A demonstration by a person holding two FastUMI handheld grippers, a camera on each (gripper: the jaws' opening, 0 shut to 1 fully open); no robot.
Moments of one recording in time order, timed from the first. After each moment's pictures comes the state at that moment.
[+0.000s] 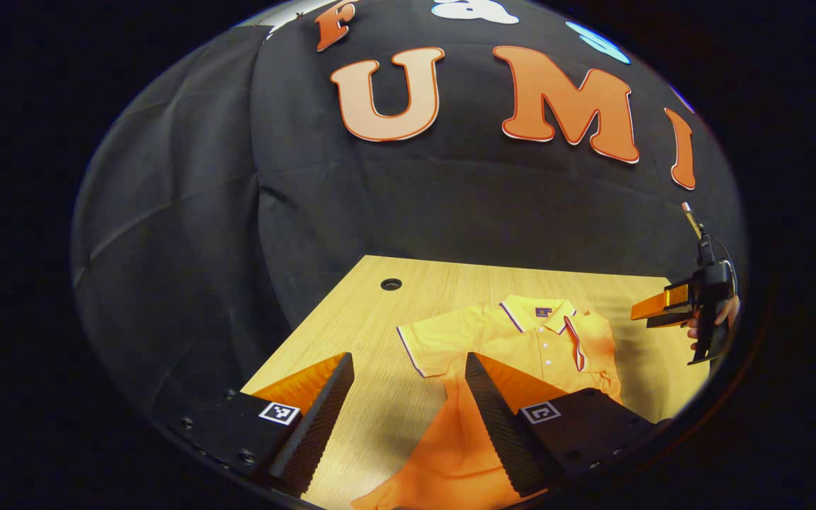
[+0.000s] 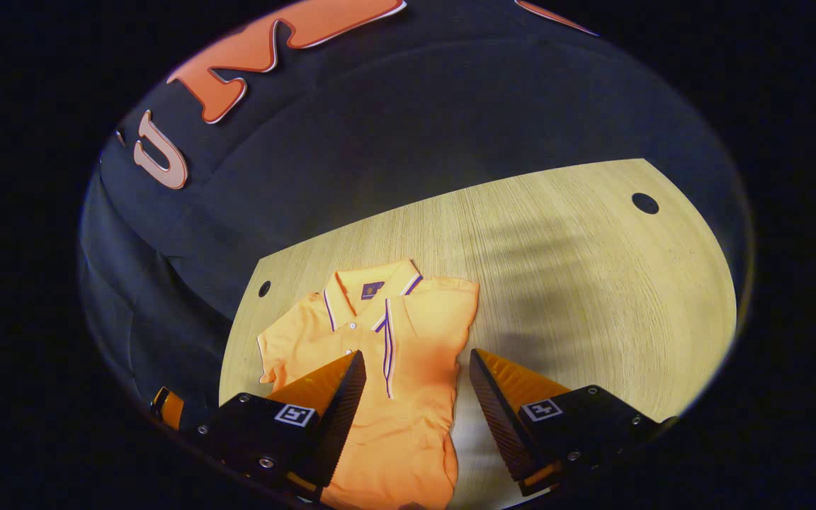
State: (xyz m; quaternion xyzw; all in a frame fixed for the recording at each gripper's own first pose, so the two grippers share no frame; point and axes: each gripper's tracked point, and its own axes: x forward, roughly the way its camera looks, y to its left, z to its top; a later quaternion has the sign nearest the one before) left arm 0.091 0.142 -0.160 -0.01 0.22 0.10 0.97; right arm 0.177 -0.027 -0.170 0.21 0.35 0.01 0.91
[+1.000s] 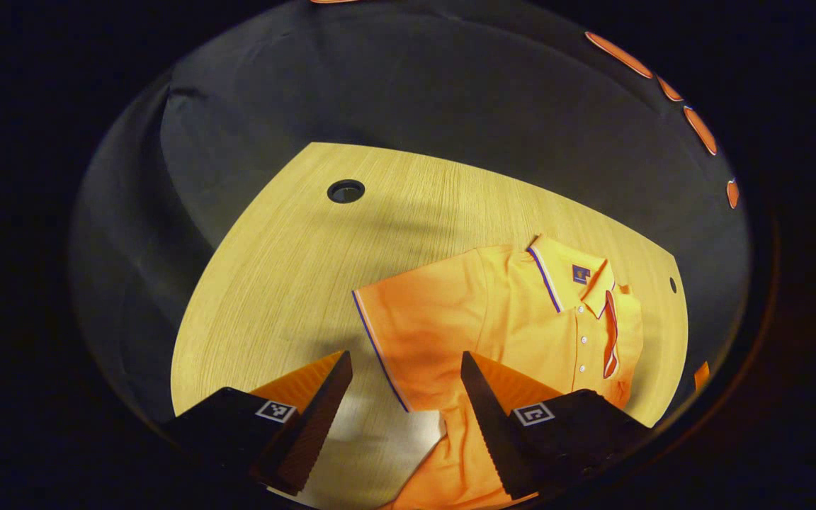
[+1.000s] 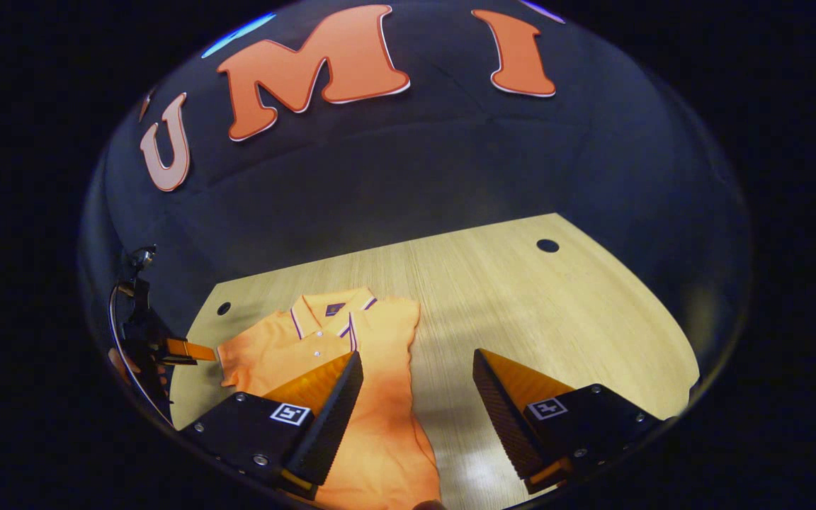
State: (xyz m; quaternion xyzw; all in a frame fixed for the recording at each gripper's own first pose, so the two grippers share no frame) left arm 0.248 0.163 -0.300 -0.09 0.47 0.02 0.88; right arm 0.090 -0.041 -0.133 0.11 0.23 -0.16 0.95
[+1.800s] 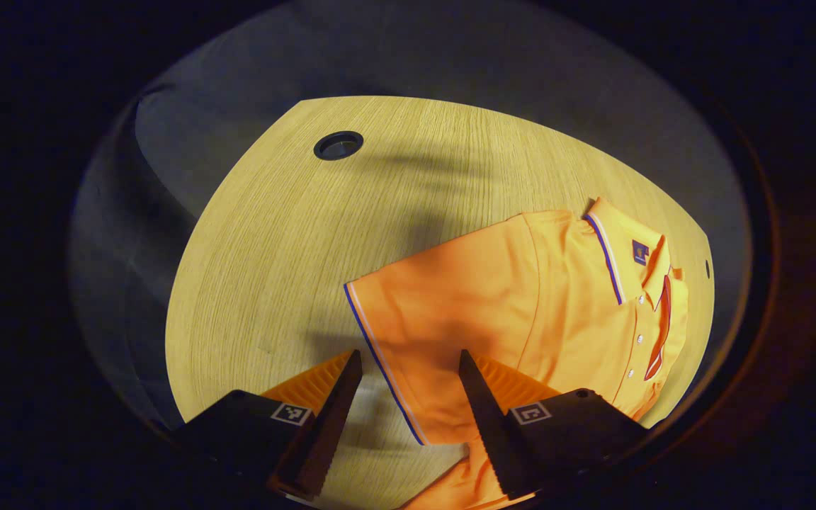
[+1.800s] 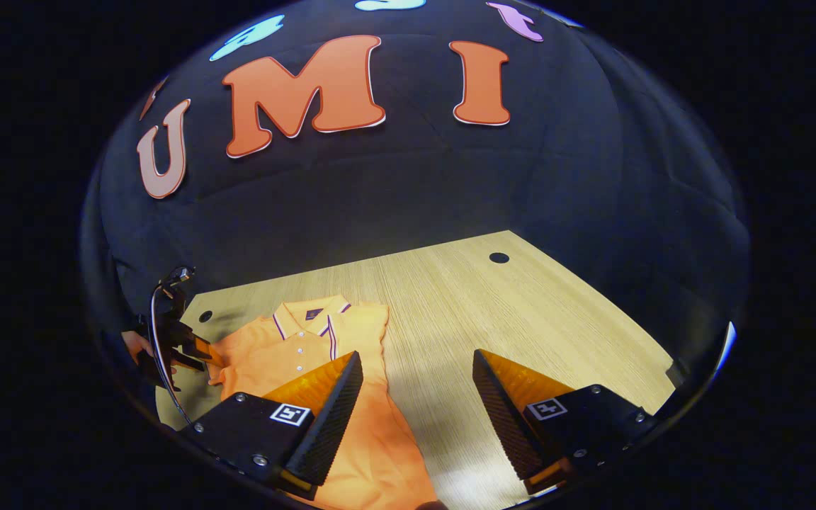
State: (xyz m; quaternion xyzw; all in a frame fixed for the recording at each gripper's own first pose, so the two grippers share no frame) left arm 0.267 0.171 -0.355 -0.05 0.54 0.06 0.84; right arm 0.021 -0.037 -0.122 0.11 0.20 -0.22 0.95
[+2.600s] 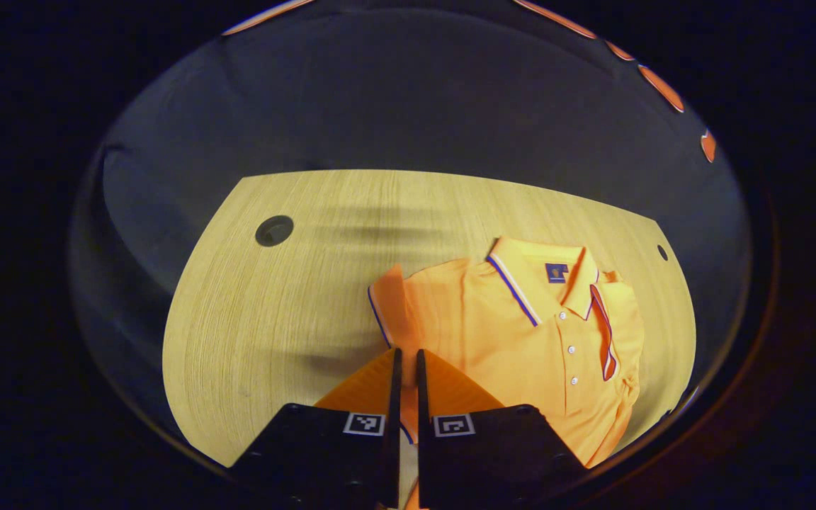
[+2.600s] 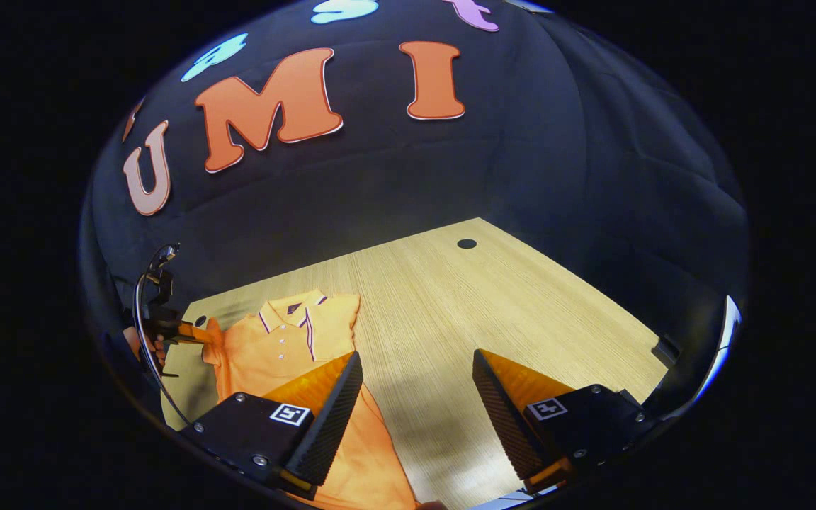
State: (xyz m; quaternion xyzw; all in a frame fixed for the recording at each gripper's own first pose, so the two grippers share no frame) left arm 0.293 0.105 -0.289 -0.01 0.43 -0.07 0.90; right arm -0.040 -0.068 -0.132 0.14 0.20 -0.25 0.94
